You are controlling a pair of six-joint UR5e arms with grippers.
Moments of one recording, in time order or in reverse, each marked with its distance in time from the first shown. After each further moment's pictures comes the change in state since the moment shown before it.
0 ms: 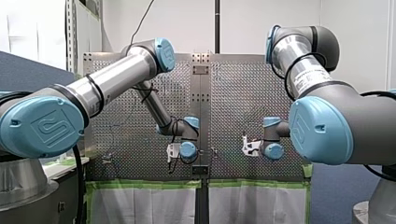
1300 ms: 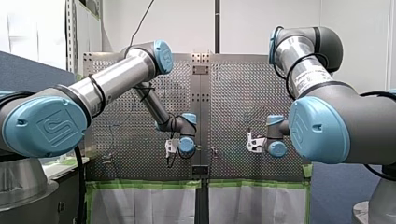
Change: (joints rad) left arm 0.039 -0.008 0.078 -0.046 -0.001 0.024; right arm -0.030 0.005 -0.043 0.003 0.009 0.045
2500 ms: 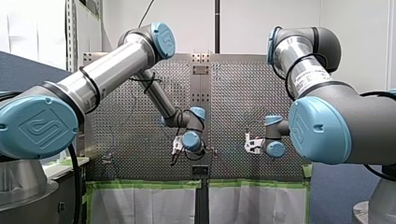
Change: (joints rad) left arm -0.114 0.113 -0.157 -0.113 0.069 0.096; right arm 0.014 0.002 0.000 0.020 -0.001 0.000
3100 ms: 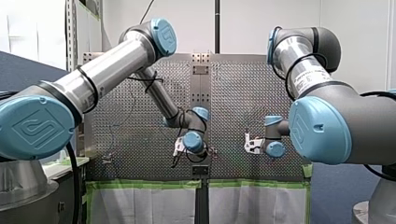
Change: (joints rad) left arm -0.038 0.016 -0.028 -0.008 0.002 0.000; right arm 0.001 0.001 0.000 0.000 -0.001 0.000
